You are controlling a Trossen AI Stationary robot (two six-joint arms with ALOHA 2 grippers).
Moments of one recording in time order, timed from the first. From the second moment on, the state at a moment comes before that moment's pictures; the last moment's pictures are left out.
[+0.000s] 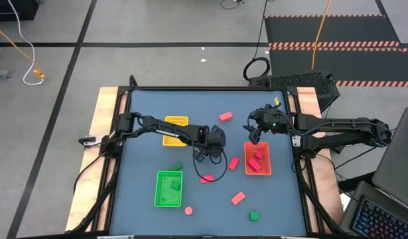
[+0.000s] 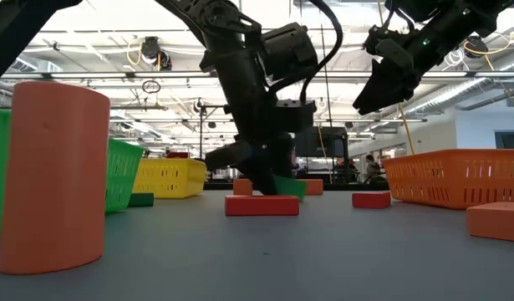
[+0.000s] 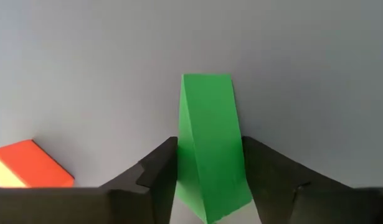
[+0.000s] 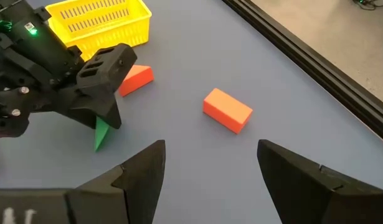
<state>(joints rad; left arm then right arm) 0.01 2.16 1.53 -0.55 -0.17 0.79 -0.18 0.92 0.59 -0.34 0.26 0.22</state>
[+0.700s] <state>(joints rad) -0.07 2.15 1.66 -0.82 -0.20 0.44 -0.18 0.92 0.59 -0.34 0.26 0.22</state>
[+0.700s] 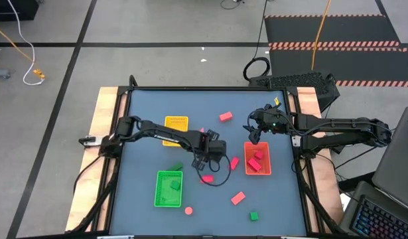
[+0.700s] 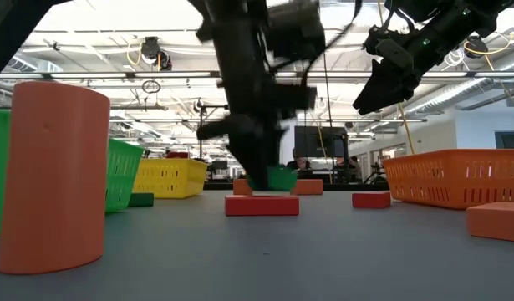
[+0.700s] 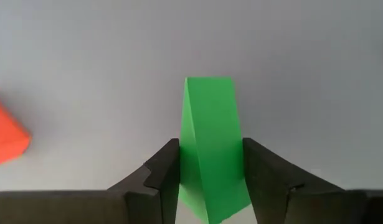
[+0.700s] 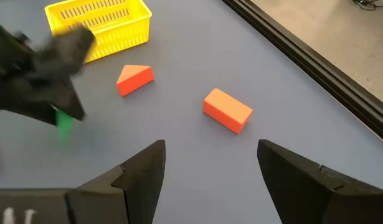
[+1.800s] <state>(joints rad) -0.53 1.92 1.66 -1.41 -0.19 -0.50 -0.18 0.92 0.59 -0.30 0.25 0.16</state>
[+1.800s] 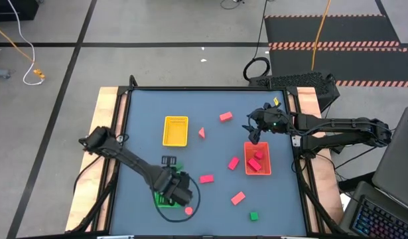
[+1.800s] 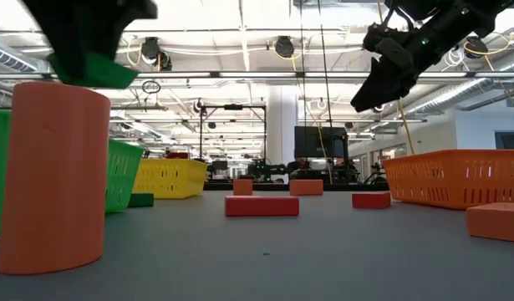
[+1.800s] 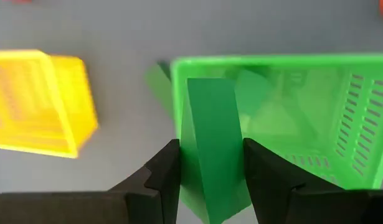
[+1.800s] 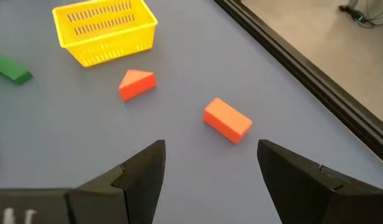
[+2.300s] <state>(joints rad) -0.53 1.92 1.47 -1.33 -0.14 -0.72 -0.18 0.92 0.59 -0.16 0.18 0.14</state>
